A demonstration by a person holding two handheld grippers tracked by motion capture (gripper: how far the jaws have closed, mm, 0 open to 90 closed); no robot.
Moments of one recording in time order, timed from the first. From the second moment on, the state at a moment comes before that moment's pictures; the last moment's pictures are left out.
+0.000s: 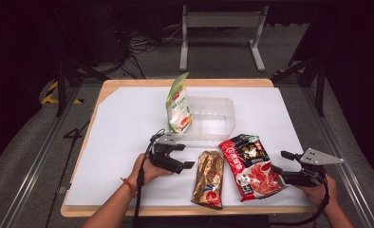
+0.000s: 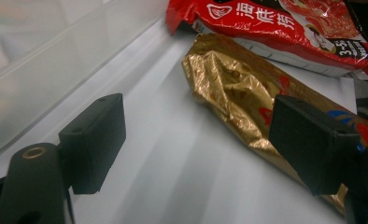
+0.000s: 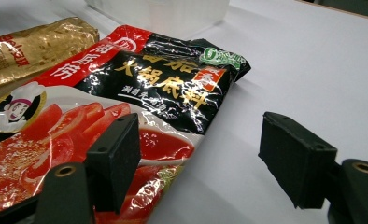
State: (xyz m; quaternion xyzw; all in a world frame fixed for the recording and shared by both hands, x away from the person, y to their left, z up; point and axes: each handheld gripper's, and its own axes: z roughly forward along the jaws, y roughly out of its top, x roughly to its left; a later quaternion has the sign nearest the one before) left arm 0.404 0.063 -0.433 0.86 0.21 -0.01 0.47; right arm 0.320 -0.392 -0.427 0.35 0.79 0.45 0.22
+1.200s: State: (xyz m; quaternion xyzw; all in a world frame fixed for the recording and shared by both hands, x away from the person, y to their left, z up) left arm 0.429 0.001 -0.451 0.85 0.25 -0.10 0.46; right arm 0.320 -0.391 -0.428 0.35 0.79 0.45 0.21
